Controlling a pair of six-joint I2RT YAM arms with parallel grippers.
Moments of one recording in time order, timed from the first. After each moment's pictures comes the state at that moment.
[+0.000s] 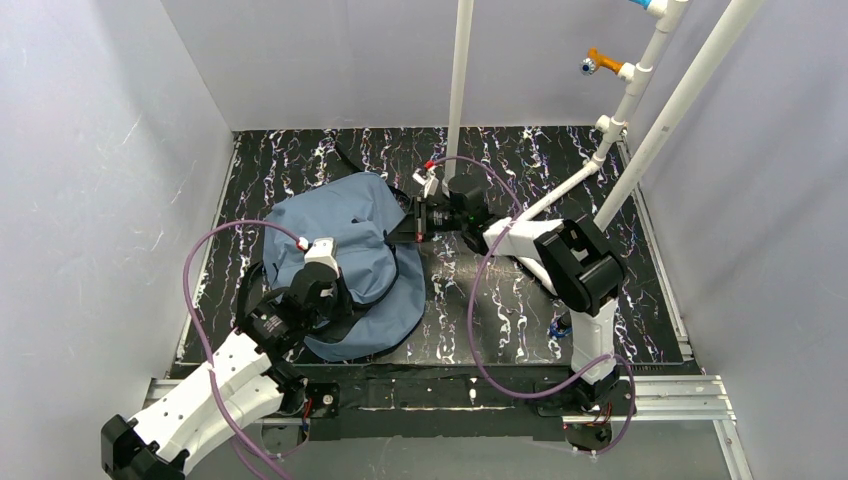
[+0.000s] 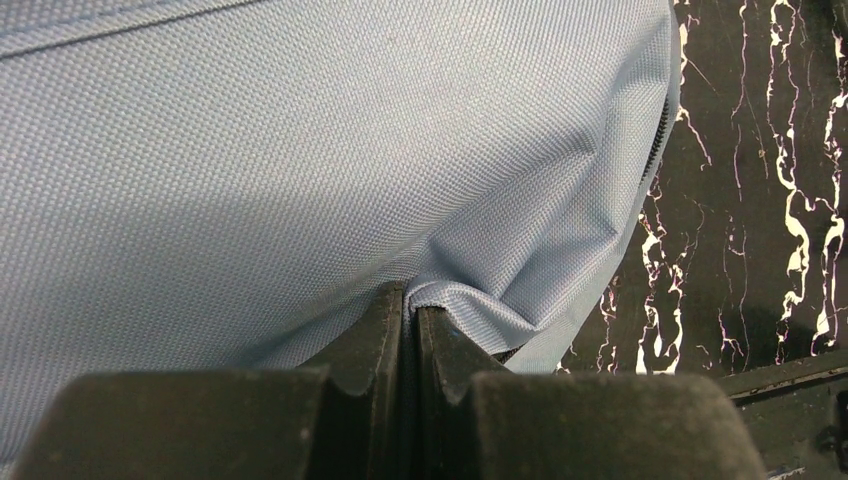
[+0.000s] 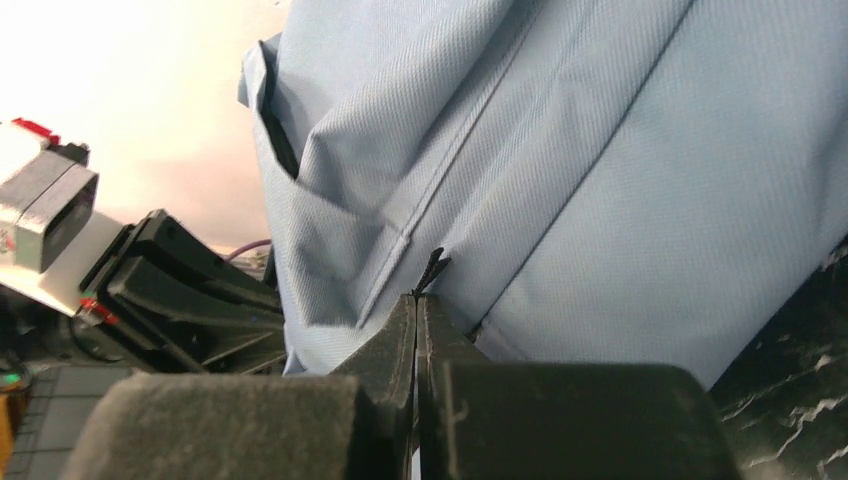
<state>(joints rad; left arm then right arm) -0.66 0.68 0.53 -0.60 -0.25 -0.58 0.67 1.99 1.18 0.54 -0.79 0.79</state>
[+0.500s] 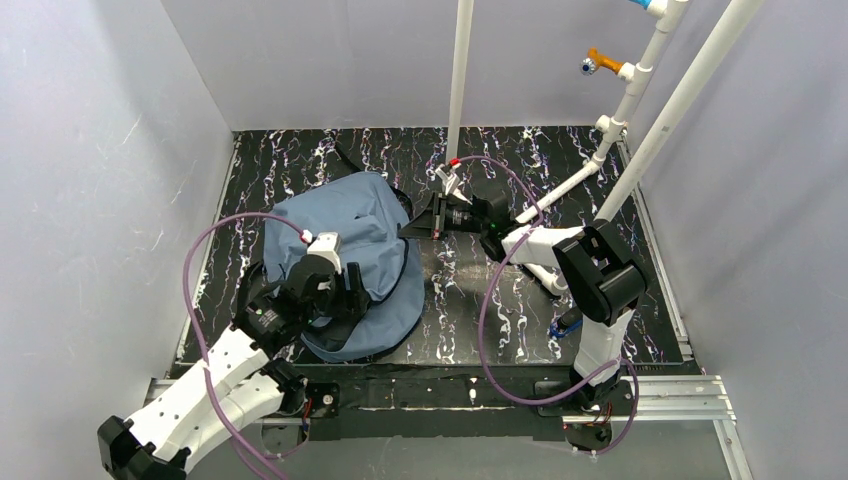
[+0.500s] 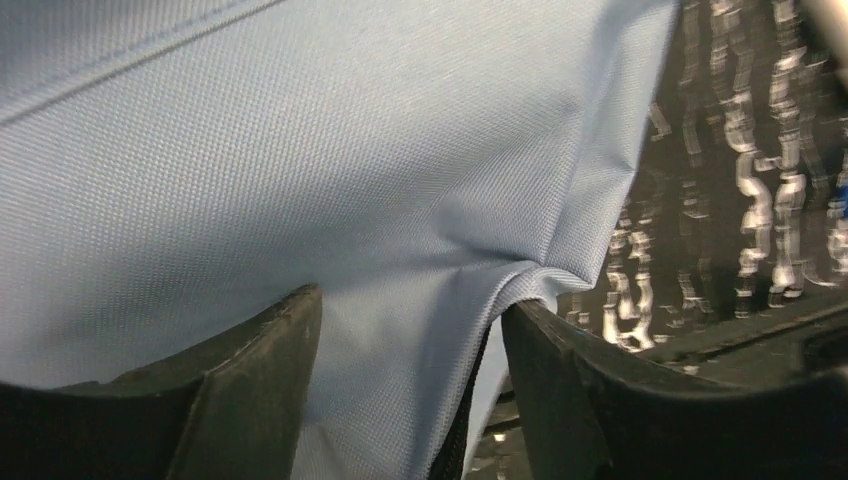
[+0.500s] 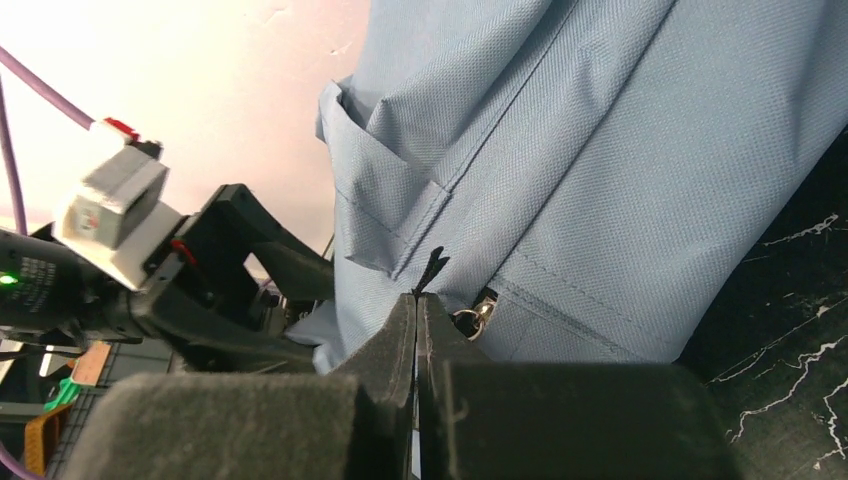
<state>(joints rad) -0.66 0.70 0.59 -0.65 -0.19 -0.54 0.62 1.86 0.99 0.75 -0.80 0.93</state>
